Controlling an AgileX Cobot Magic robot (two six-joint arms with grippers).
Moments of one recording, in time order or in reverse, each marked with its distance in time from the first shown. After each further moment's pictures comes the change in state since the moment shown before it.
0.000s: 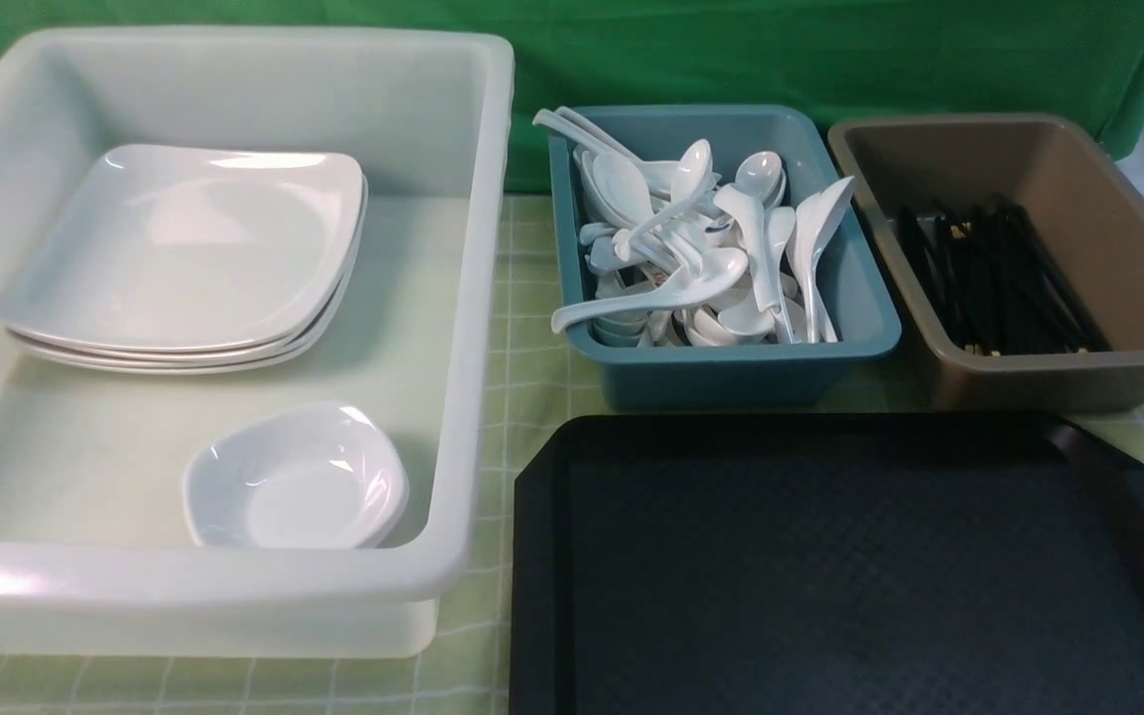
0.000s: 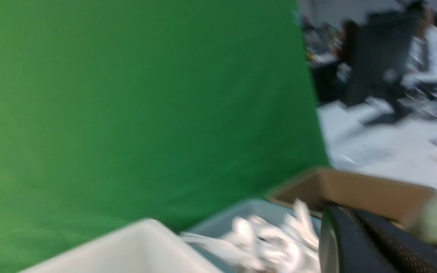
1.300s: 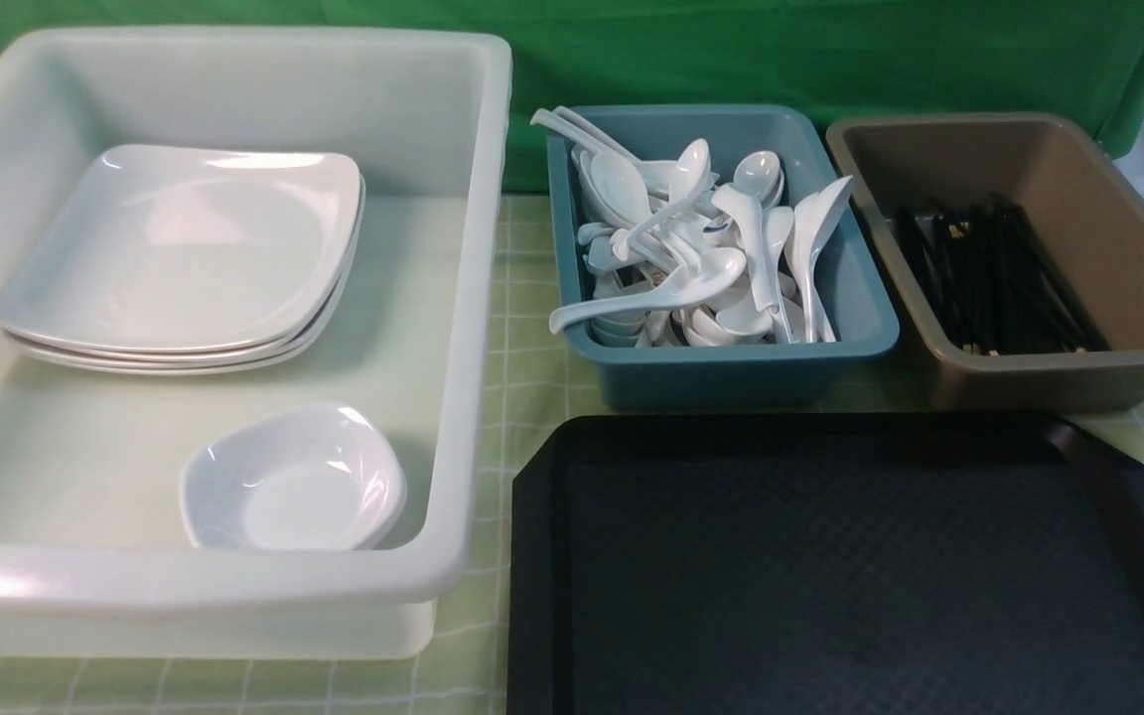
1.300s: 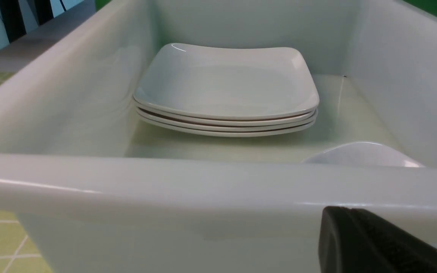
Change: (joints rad) right arm 0.000 0.000 0.000 0.000 0.000 0.000; left arm 0.593 -0.292 0.533 -0.034 0.119 -0.173
